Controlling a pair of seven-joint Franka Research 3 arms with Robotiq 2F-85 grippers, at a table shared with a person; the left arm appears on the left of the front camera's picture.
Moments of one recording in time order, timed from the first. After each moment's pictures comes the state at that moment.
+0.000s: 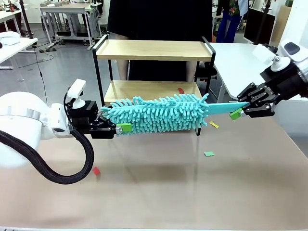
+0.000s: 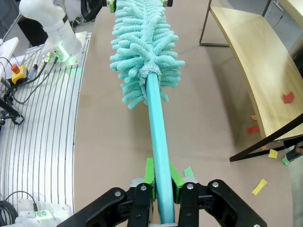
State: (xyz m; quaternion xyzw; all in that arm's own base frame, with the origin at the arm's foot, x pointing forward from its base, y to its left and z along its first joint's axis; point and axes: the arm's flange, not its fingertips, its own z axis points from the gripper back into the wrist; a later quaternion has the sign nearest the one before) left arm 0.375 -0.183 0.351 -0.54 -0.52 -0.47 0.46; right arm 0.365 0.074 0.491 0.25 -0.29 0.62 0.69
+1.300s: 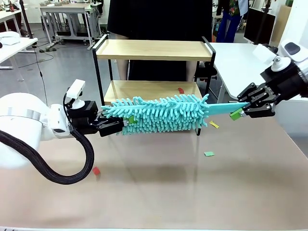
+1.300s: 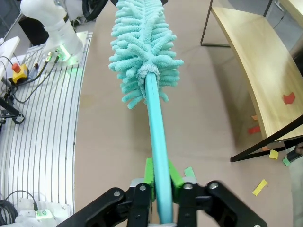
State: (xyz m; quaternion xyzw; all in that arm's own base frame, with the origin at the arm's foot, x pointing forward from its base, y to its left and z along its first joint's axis) left arm 0.376 -0.183 0.349 -0.55 -0.52 -0.46 0.46; right arm 0.365 0.074 0.491 0.25 -0.29 0.62 0.68
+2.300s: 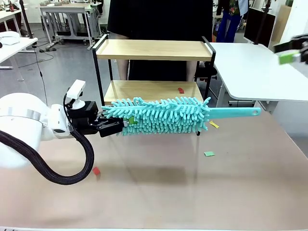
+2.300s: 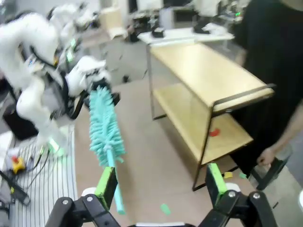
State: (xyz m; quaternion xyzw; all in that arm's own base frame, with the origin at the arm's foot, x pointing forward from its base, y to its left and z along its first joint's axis) left arm 0.375 -0.183 0.348 -0.55 -0.52 -0.47 0.46; right arm 0.364 -0.040 0.593 0.34 -0.46 0.44 0.69
